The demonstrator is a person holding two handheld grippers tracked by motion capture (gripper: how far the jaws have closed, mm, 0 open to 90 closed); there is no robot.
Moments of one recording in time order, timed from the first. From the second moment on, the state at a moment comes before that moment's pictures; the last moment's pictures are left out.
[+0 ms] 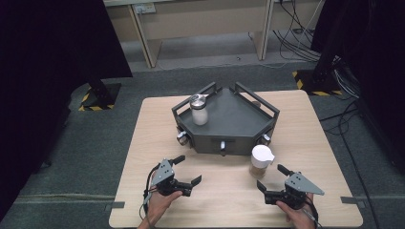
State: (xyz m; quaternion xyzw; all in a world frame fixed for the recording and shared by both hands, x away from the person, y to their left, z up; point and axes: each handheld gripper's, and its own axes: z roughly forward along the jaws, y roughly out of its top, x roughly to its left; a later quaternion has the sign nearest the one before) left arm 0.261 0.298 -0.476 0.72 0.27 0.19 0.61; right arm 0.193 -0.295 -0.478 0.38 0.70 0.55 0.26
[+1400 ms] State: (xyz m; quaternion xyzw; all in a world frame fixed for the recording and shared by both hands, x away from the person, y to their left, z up) left arm 0.260 0.293 -0.480 0.72 0.26 0.19 0.61; right arm 0.196 -0.289 -0.478 0.38 0.70 0.54 0.27
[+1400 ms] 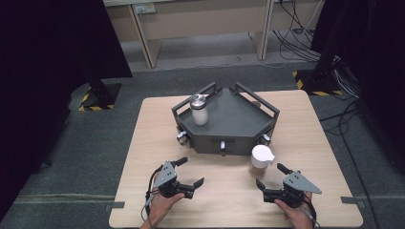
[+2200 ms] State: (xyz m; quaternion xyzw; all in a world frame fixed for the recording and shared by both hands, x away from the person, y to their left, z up) left arm 0.261 0.294 -0.481 0.72 0.26 0.19 0.61; right arm 0.225 -0.284 -0.478 0.38 0.70 0.54 0.27
